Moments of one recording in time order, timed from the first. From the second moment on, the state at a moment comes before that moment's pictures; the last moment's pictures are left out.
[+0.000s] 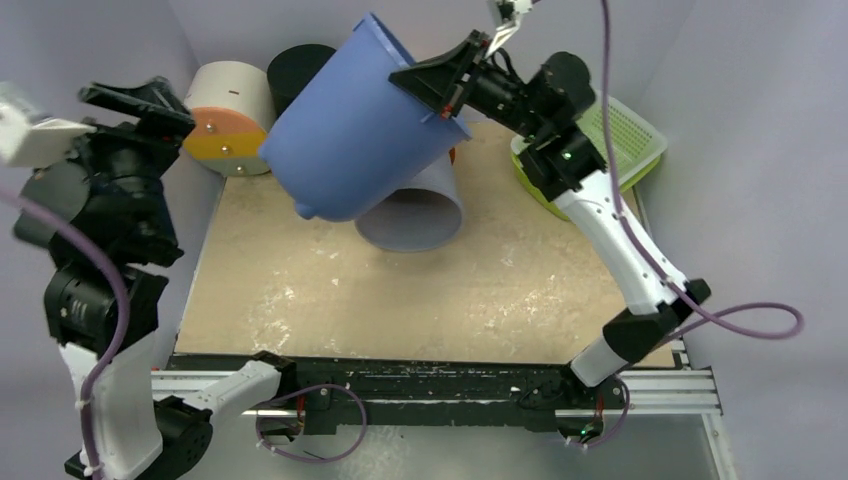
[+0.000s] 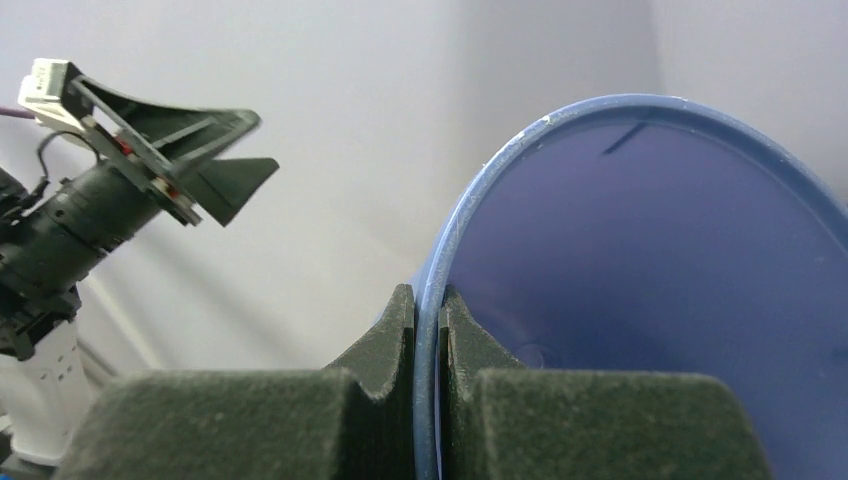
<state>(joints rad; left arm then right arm) -0.34 1.03 1.93 -0.68 -0.77 -0.48 0.62 1.55 1.94 0.00 -0.49 0.57</state>
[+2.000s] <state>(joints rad) -0.34 1.20 2.26 -0.76 -0.72 -0.41 0.99 2.55 2.02 0.82 -0.51 1.61</state>
